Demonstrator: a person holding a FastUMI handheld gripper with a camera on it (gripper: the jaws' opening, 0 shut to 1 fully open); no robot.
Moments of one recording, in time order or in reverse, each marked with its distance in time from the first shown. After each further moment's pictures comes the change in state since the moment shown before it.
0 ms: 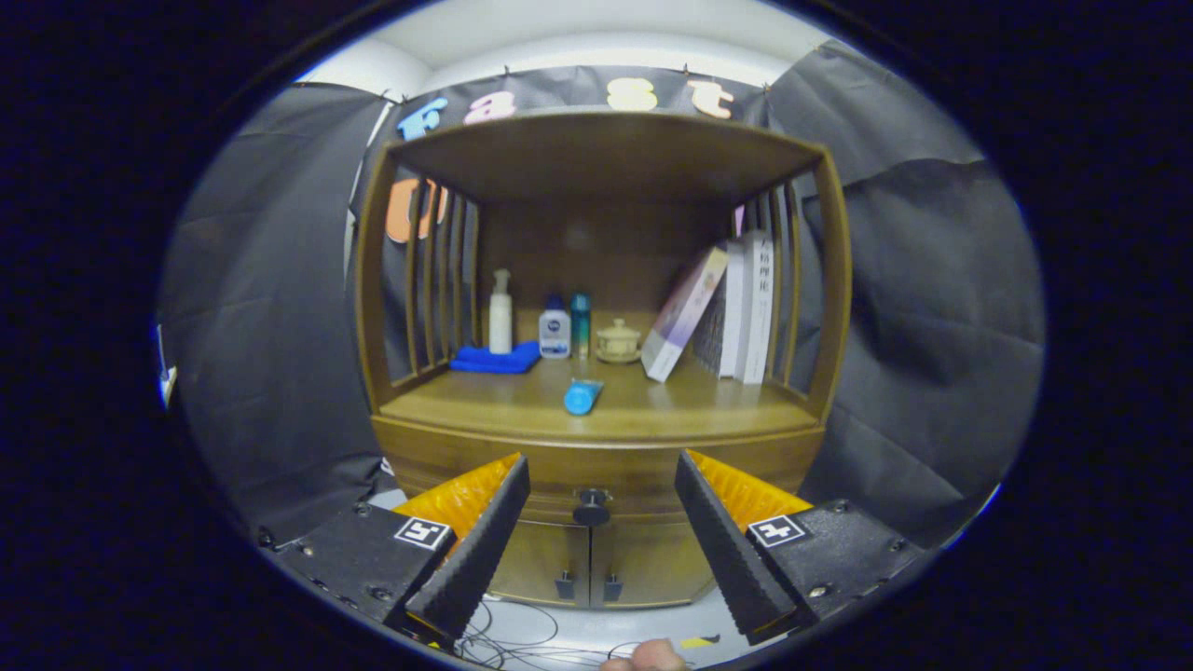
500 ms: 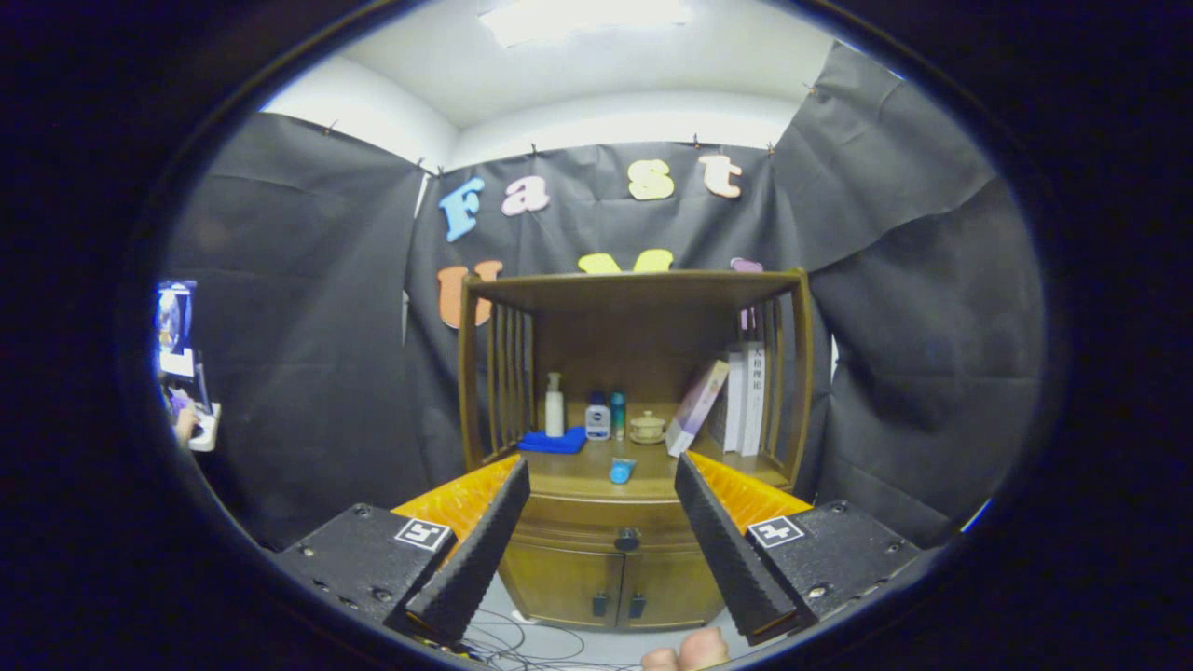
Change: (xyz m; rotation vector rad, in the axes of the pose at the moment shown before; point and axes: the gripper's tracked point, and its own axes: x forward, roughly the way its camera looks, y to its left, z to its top) arm -0.158 0.028 0.086 0.029 -0.205 0.128
